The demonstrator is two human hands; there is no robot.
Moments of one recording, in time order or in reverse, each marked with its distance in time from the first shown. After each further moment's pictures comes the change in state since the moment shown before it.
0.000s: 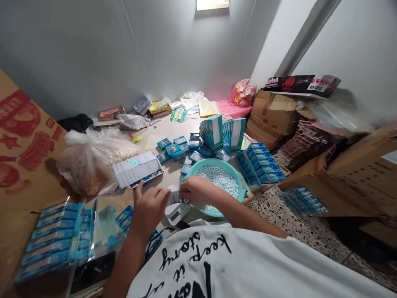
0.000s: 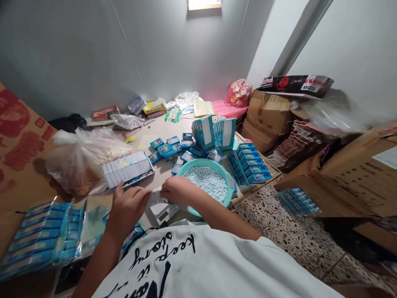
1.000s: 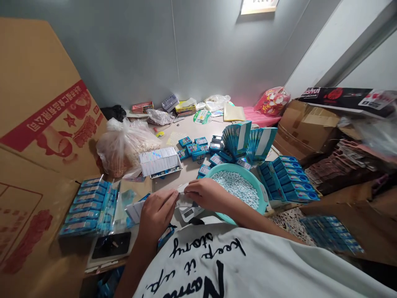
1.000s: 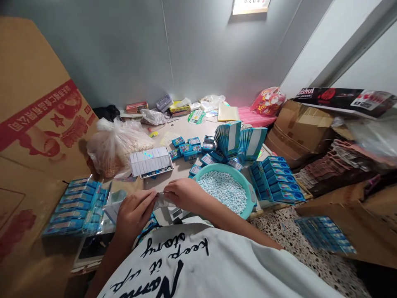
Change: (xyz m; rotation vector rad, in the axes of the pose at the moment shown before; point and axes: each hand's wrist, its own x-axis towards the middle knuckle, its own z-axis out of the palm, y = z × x) left_hand -0.059 -0.015 -0.034 0.110 0.240 0.027; right_hand 0.025 -0.064 -0.001 0.001 -0.008 -0.197
